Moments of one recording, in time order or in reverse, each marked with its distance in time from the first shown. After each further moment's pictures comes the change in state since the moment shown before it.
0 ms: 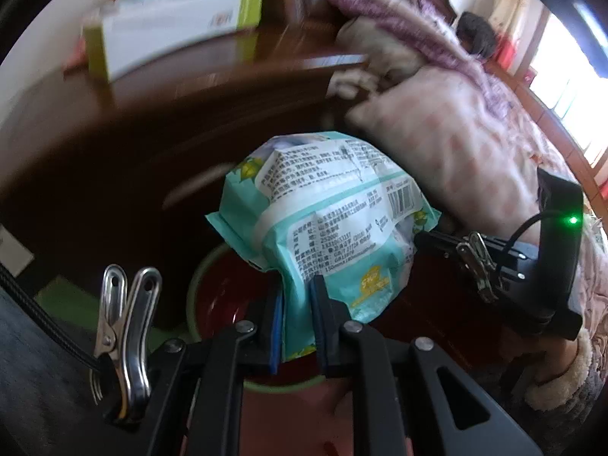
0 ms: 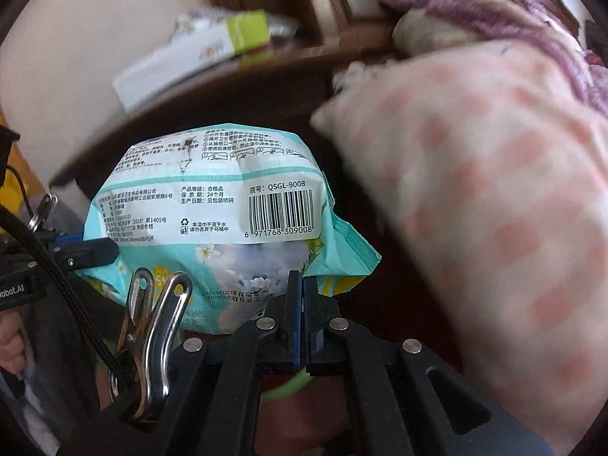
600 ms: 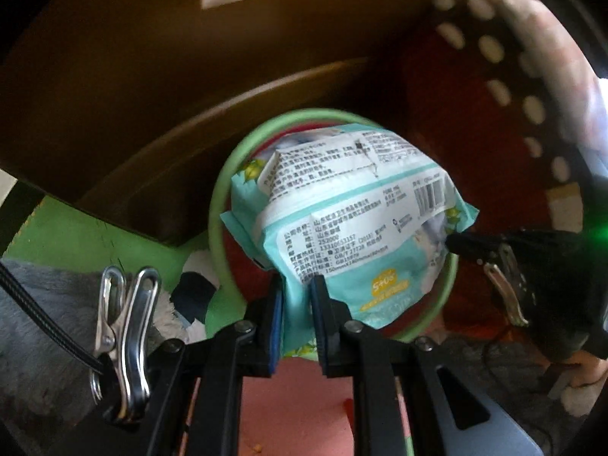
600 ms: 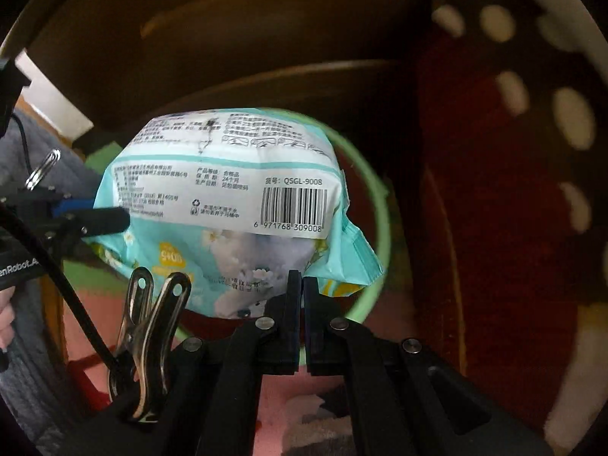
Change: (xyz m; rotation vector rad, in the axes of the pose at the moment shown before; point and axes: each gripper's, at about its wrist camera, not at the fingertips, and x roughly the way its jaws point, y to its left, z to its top) left arm 0.125 0.073 -0.046 -0.122 0.342 0.072; right arm 0.124 0.035 -0.032 -0.131 0.413 -0.005
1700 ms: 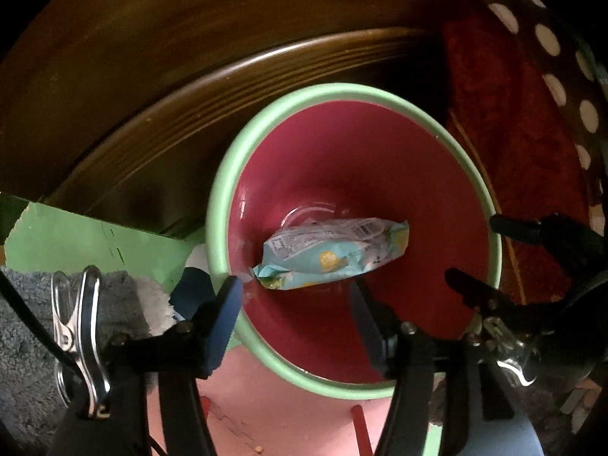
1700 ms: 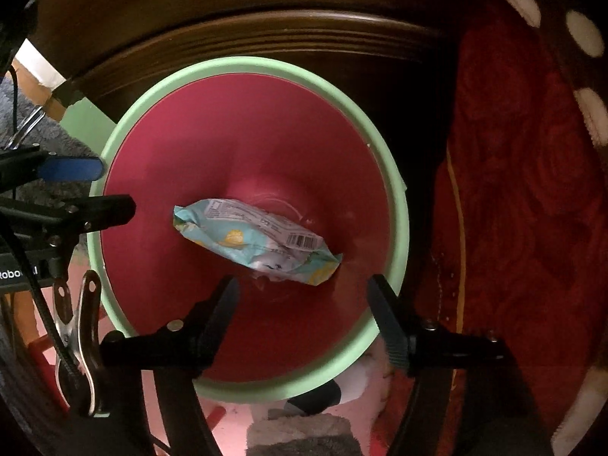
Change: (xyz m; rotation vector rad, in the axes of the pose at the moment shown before) left arm 0.040 -0.003 0.020 -0.040 0.055 0.058; right arm 0.020 0.045 0.018 -0.104 0.112 -0.089
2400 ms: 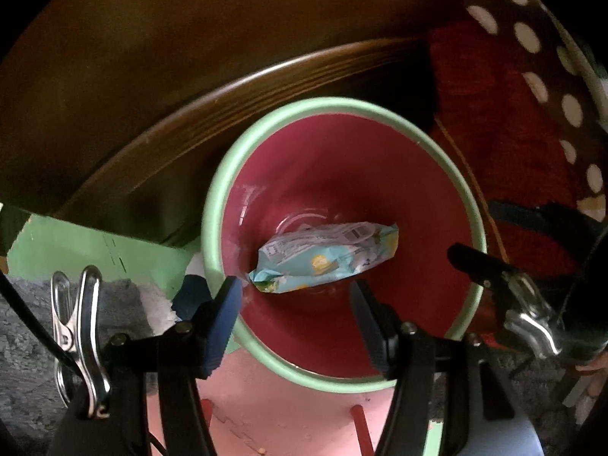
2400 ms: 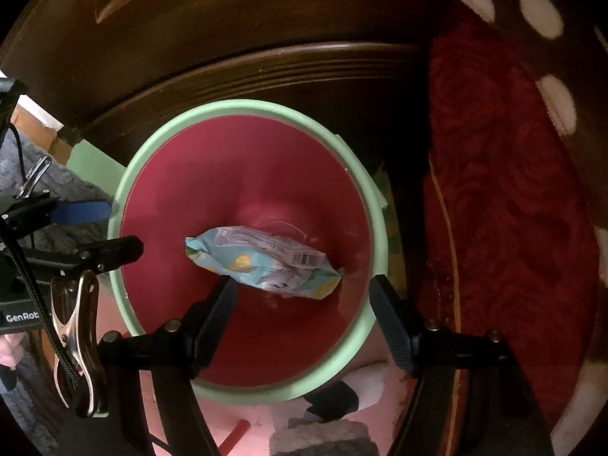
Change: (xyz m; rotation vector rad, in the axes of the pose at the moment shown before) left arm -0.020 -0.013 0.001 0.042 -0.031 -0.001; right arm -0.001 -0.030 -0.003 0.104 -0.064 0.076
